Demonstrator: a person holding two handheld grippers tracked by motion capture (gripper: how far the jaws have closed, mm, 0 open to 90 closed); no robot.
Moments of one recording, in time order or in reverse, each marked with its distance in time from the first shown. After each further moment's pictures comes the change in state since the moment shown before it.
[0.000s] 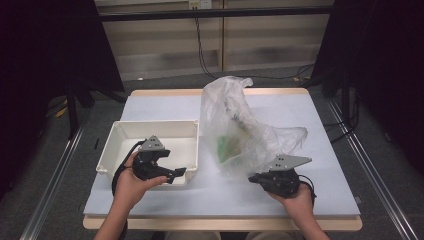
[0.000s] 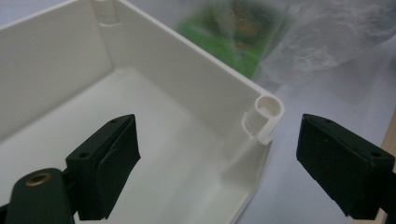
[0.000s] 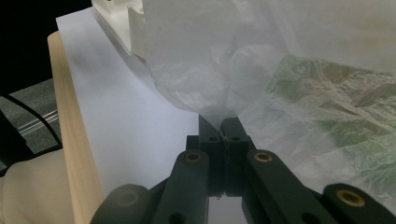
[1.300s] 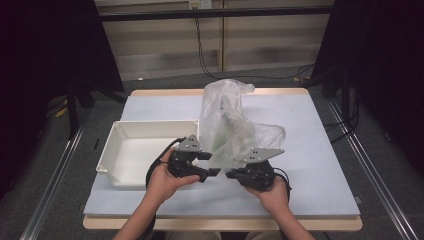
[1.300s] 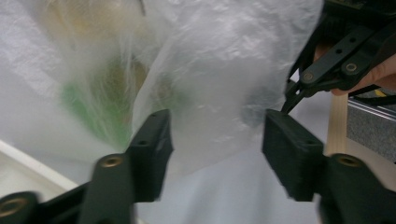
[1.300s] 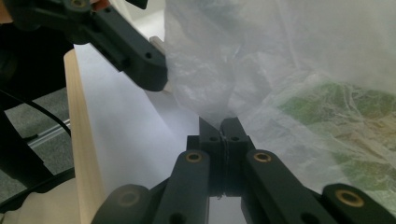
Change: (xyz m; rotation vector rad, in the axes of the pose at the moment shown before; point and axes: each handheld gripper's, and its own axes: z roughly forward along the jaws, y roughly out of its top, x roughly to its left) left arm -0.045 0.042 0.052 -0.042 -0.216 0.149; right arm 0.018 0.033 0.047 -0.001 0.070 0.024
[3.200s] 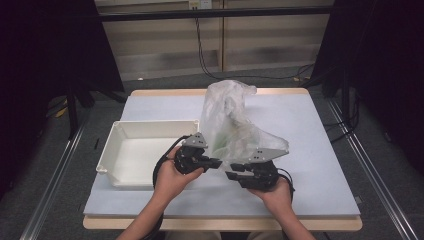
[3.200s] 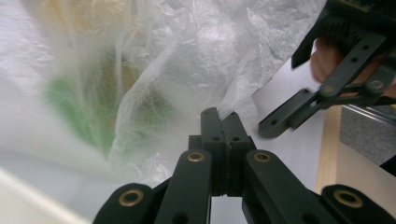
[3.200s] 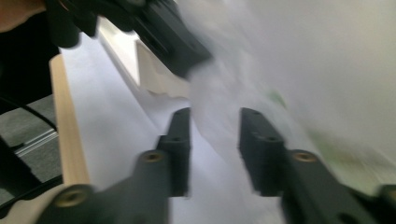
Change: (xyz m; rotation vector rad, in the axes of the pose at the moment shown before) left arm 0.004 0.011 0.007 0.036 -0.021 -0.050; right arm -0.004 -0.005 -0.010 -0.012 -0.070 0.017
